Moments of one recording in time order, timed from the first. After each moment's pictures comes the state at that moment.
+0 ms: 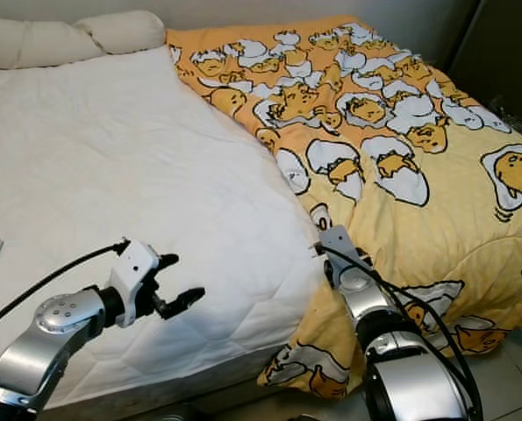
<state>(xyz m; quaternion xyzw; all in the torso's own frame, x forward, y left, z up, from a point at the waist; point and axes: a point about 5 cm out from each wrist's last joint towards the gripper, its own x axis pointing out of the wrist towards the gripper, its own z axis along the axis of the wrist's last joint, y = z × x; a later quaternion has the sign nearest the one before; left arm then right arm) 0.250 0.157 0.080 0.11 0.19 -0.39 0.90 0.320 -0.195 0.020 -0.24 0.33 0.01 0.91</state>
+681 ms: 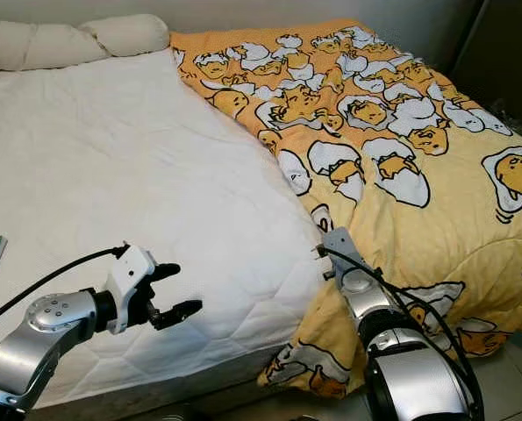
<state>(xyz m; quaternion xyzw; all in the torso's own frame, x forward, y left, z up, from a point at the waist) 0.245 0.162 0.081 0.10 0.21 -0.43 0.87 0.318 -0.199 0.018 -0.24 0.34 0.01 0.91</state>
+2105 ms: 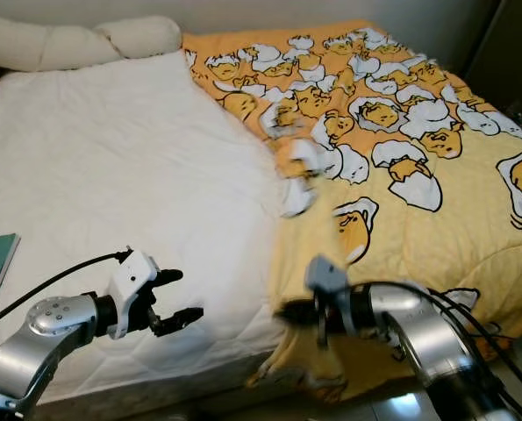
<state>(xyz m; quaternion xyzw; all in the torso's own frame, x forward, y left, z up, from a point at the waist) 0.240 0.159 0.078 0.11 0.22 -0.44 0.86 0.234 -0.172 0.082 -0.09 0.24 0.63 0.73</state>
